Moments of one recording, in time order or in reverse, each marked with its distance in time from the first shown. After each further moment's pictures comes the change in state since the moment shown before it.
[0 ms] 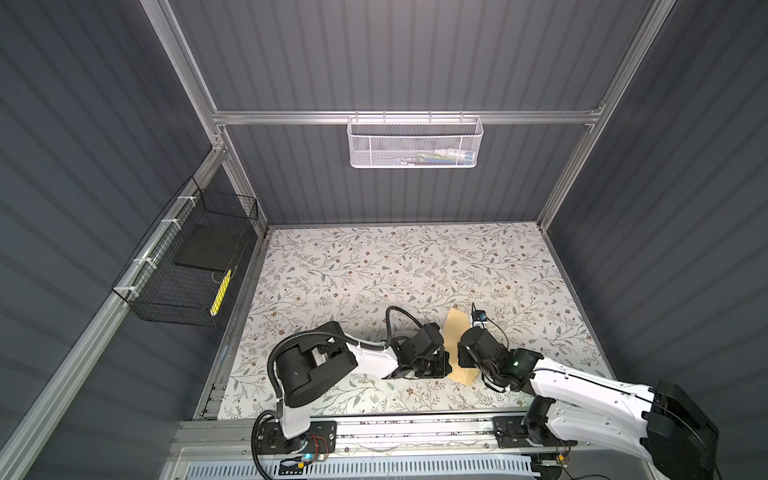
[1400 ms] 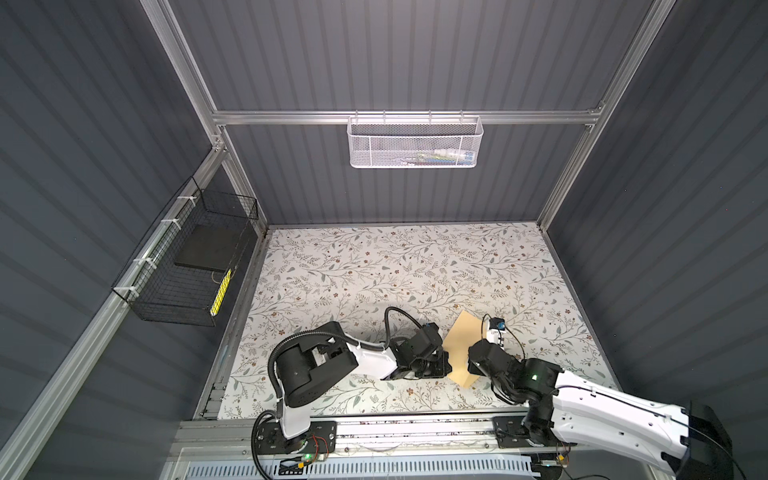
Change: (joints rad) left arm 0.003 0.000 -0.019 0.041 -0.003 -0.010; right arm 0.067 -0.230 0.013 -0.243 0.146 0.216
